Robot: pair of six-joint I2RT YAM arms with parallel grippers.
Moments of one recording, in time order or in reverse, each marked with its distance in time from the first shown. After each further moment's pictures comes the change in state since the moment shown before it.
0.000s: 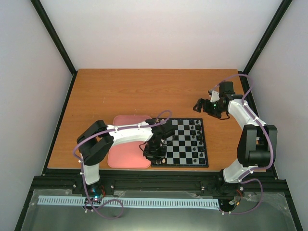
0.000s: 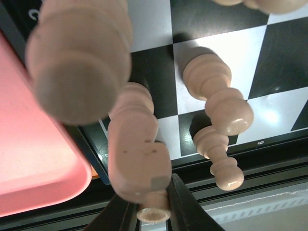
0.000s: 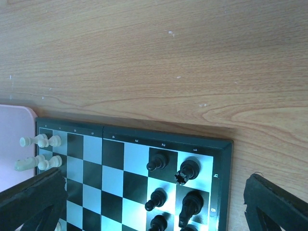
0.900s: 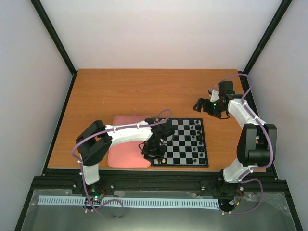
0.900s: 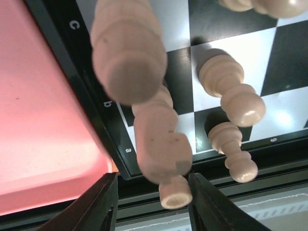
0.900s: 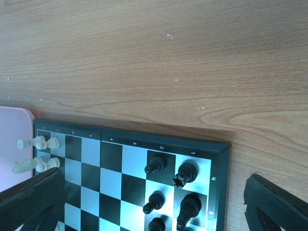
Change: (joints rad) left arm 0.003 -0.008 0.008 -0.035 -0.043 0.036; right arm 0.000 0.011 0.011 -0.002 0.007 -0.004
